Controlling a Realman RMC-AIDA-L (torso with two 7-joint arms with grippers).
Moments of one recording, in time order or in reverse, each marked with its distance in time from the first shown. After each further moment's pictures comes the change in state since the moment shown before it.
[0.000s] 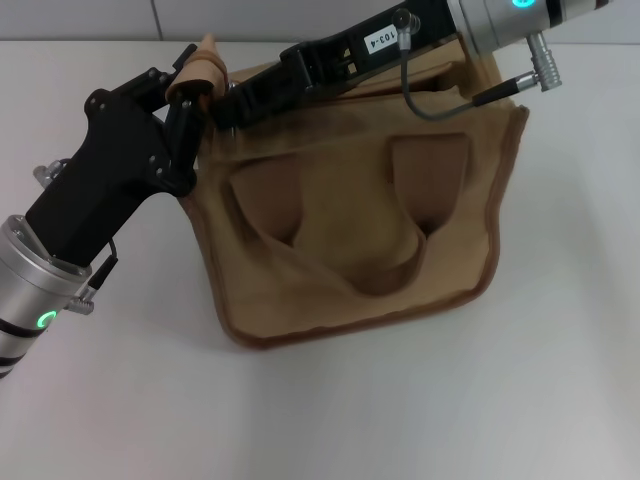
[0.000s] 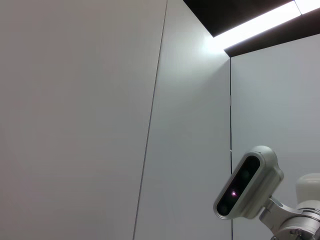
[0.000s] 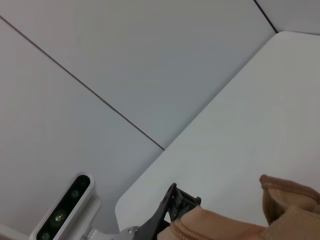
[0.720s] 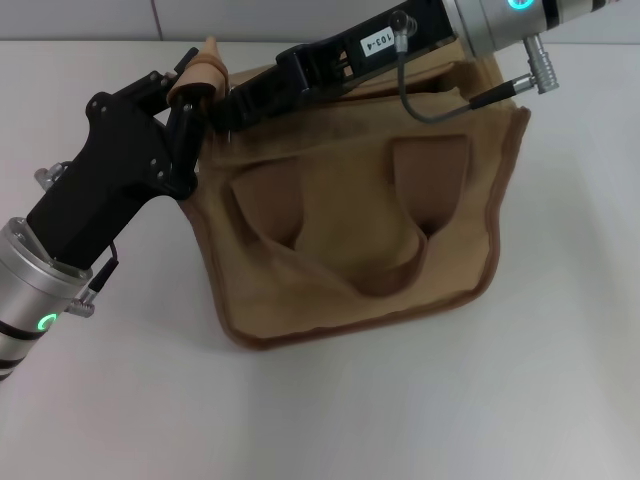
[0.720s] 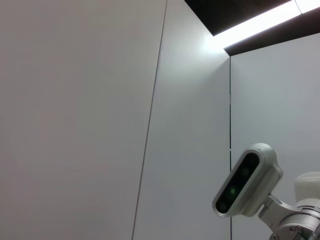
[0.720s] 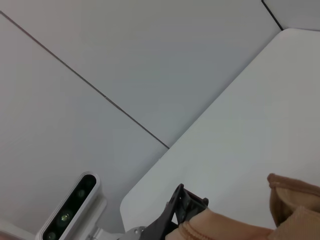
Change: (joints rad) left arm 0.003 0.000 0.005 -0.002 0.000 -0.001 0.000; right arm 0.004 0.004 0.001 0.005 0.004 -0.006 0.000
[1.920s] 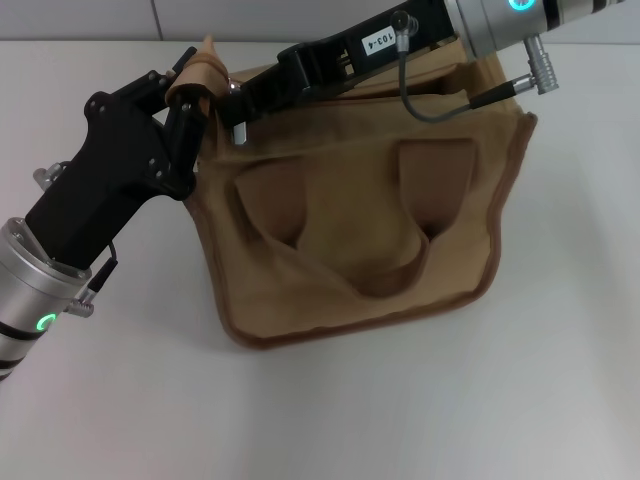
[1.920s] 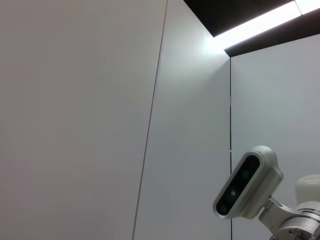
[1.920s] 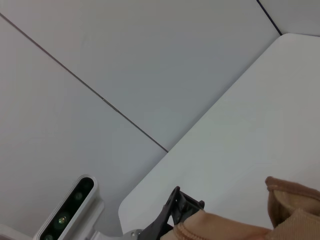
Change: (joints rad) left arm 0.001 0.000 -0.002 0.000 0.000 0.003 0.000; right arm -0.005 0.002 0.008 0.001 -0.001 0.007 -0.015
